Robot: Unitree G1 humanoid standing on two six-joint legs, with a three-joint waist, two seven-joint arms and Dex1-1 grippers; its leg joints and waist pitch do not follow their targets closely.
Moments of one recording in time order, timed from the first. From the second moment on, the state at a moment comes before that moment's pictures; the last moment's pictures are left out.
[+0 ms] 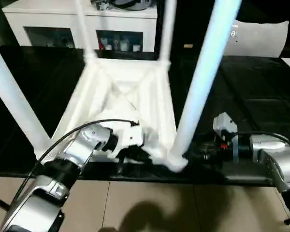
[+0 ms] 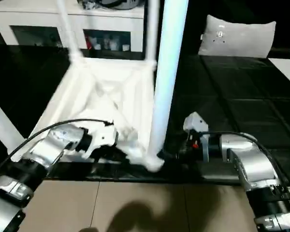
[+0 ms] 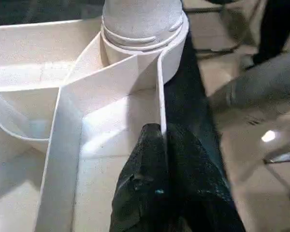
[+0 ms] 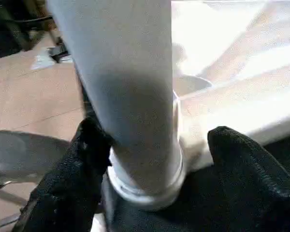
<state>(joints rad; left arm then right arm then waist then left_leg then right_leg) -0.63 0.37 -0.41 0.59 0.03 -0.05 -1.36 -0.35 -0.59 0.13 0.17 0.29 0.34 1.27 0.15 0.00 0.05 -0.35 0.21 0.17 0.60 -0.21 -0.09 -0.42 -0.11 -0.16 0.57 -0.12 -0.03</state>
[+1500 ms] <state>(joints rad) -0.71 0.10 -0.29 0.68 0.09 0.28 -0.80 -0.42 -0.20 -0.02 0.23 0.16 0.45 0.46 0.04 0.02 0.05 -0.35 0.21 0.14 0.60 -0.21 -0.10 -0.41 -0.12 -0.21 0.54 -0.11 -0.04</state>
